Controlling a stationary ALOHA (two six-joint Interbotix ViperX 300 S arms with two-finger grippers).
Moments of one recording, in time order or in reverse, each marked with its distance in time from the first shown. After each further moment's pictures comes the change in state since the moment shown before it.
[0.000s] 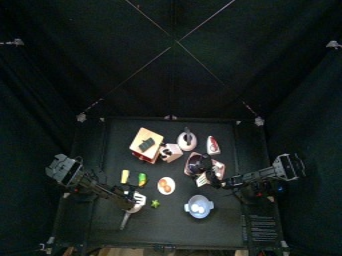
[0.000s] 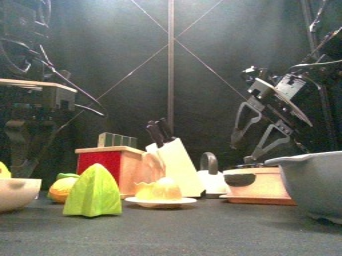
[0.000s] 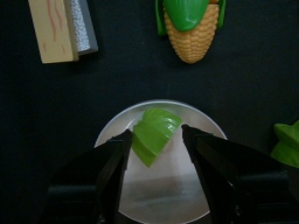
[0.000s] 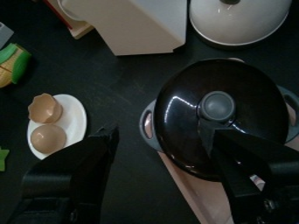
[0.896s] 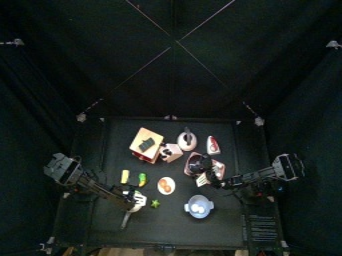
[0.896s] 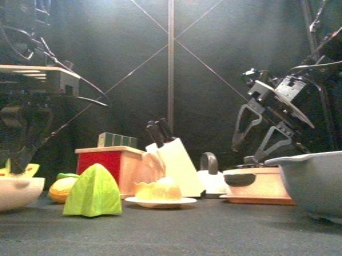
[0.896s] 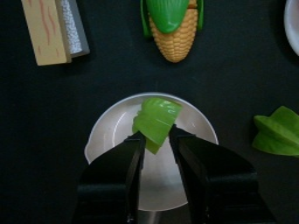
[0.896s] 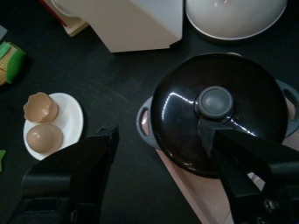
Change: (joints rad) left arm -0.037 -0.032 -0.017 0.023 0.012 0.003; right arm -0.002 0.006 0.002 0.021 0.000 0.002
